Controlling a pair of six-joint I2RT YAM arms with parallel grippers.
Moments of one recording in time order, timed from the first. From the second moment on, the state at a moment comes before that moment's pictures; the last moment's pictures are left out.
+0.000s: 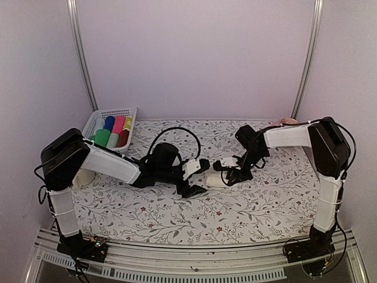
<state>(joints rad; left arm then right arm) -0.86 1.92 1.01 0.34 0.38 0.40 0.54 1.99 1.32 -0.67 -0.46 -1.11</state>
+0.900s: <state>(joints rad) -1.04 2.00 0.98 0.42 0.13 0.64 0.53 2.10 1.45 -1.04 -0.65 -1.23</state>
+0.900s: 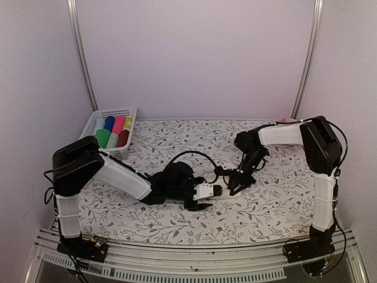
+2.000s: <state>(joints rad) -1.04 2.04 1.05 0.35 0.14 0.62 0.53 2.03 1.37 -0.98 -0.63 -1.22</state>
